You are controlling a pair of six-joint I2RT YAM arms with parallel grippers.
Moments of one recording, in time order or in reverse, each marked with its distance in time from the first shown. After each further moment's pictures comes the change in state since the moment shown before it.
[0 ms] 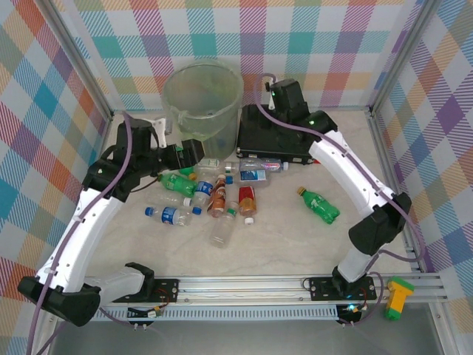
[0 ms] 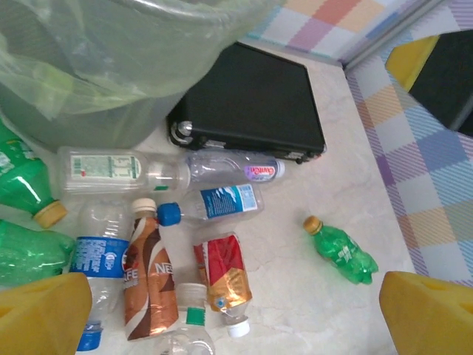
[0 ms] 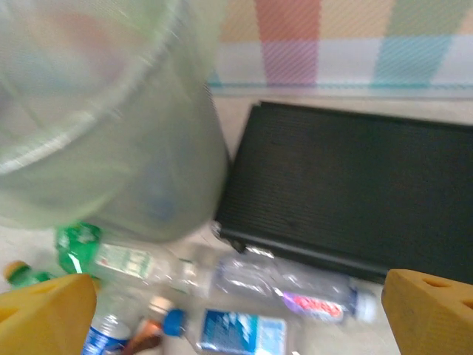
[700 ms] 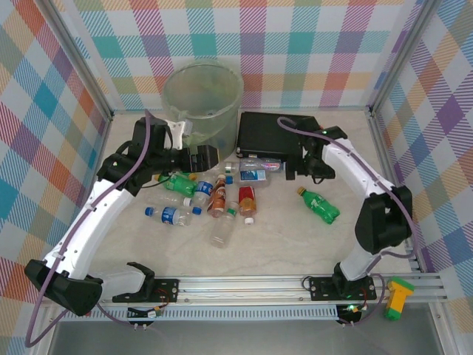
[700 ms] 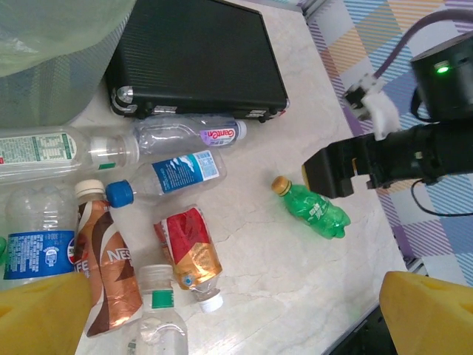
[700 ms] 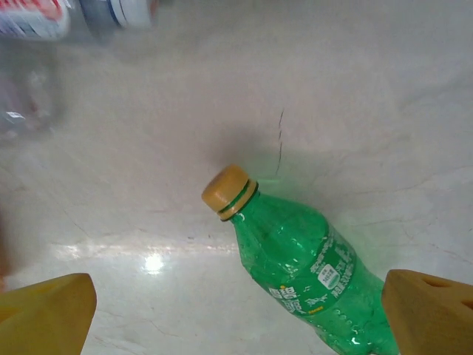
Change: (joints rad) left arm -0.063 0.048 0.000 0.018 0.084 0.032; right arm -0.229 0.040 -0.335 -0.372 -0.091 -0.069
